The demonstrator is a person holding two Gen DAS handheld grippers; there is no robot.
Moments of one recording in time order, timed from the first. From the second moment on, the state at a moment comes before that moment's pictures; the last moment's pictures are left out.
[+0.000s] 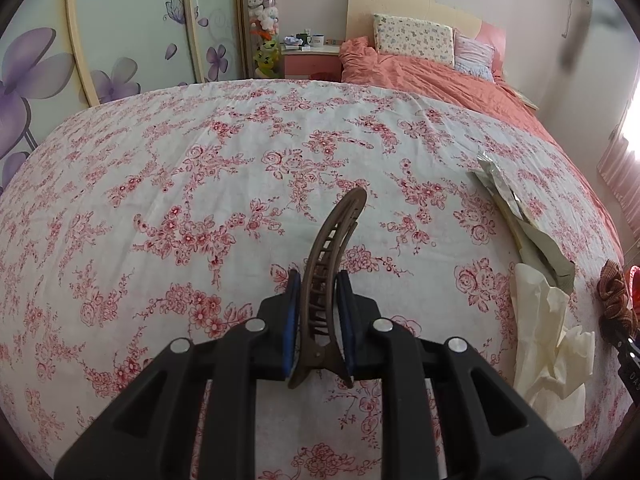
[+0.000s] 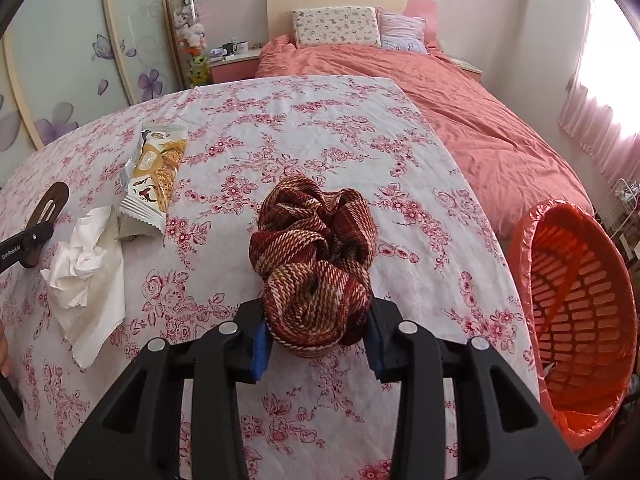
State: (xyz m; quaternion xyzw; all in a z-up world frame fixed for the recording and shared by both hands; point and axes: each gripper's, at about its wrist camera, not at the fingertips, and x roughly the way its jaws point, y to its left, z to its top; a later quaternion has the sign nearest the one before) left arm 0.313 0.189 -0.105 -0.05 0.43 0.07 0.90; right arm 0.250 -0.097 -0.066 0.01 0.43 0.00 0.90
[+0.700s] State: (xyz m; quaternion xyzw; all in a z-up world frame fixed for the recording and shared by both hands) left arm 0.308 0.184 -0.104 -0.03 0.44 0.05 0.90; right arm 0.249 -0.102 -0.068 0.02 0.43 0.01 0.90
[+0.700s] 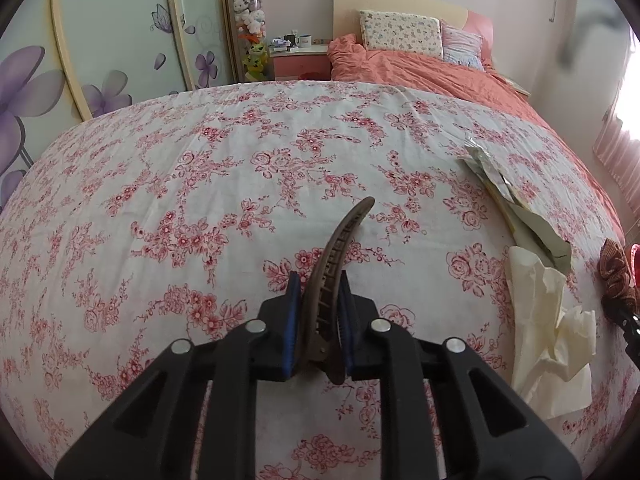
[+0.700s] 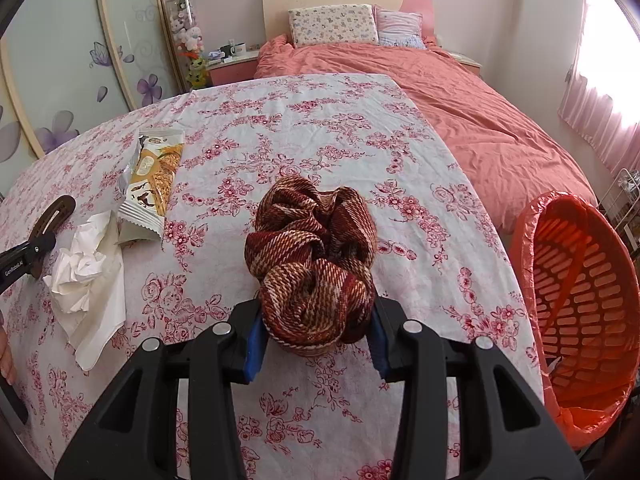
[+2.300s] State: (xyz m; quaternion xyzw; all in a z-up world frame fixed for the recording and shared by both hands) left arm 0.238 -0.143 -0.006 -0.01 0.38 -0.26 0.89; right arm 0.141 -0.304 0.002 0.17 0.31 -0.11 0.93
